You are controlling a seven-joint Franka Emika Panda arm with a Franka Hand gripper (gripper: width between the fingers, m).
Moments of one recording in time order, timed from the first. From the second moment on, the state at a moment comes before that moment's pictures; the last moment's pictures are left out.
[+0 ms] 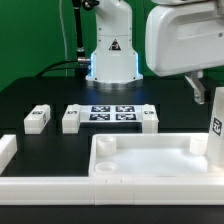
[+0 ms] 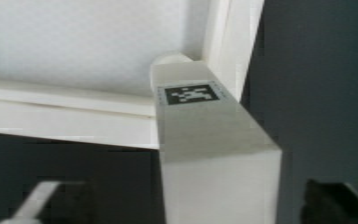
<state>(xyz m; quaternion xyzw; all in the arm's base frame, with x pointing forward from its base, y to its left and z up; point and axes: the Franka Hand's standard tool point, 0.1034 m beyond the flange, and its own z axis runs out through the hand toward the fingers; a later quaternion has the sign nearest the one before) 0.660 0.102 0.136 -1.00 -0.07 0.01 0.06</state>
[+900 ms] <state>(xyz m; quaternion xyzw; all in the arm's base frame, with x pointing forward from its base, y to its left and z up) 0.658 0.088 0.134 -0.92 0.37 -0.02 0.09</state>
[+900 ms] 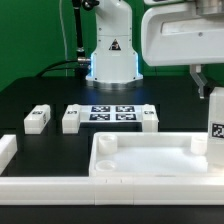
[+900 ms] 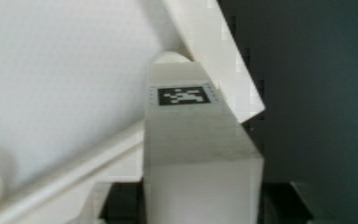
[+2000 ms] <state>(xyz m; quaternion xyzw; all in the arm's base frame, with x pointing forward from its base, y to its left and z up) 0.657 0.111 0.135 -0.73 0.66 0.02 0.14</state>
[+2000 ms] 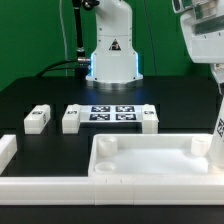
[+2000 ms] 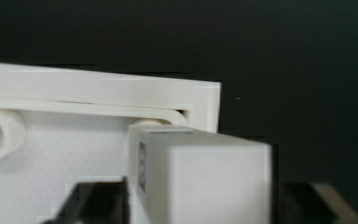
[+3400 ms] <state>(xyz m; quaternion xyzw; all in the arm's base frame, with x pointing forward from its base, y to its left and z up) 0.662 0.108 0.121 -0.99 0.12 0.02 0.05</state>
